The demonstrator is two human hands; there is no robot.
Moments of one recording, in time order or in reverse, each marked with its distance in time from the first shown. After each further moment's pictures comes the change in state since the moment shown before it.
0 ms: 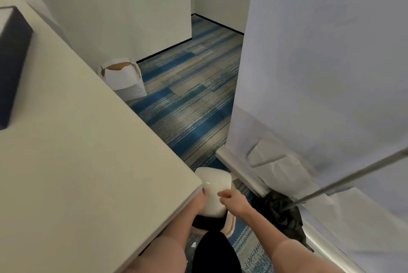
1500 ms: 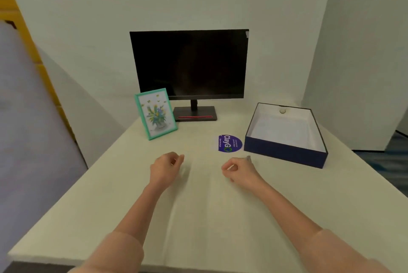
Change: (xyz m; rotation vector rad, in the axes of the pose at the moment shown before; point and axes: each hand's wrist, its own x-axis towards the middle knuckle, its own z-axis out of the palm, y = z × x) left_hand -0.412 -0.478 -0.273 -0.508 1.169 -0.373; right_hand -0.343 -0.376 0.338 -0.370 -0.251 -1.037
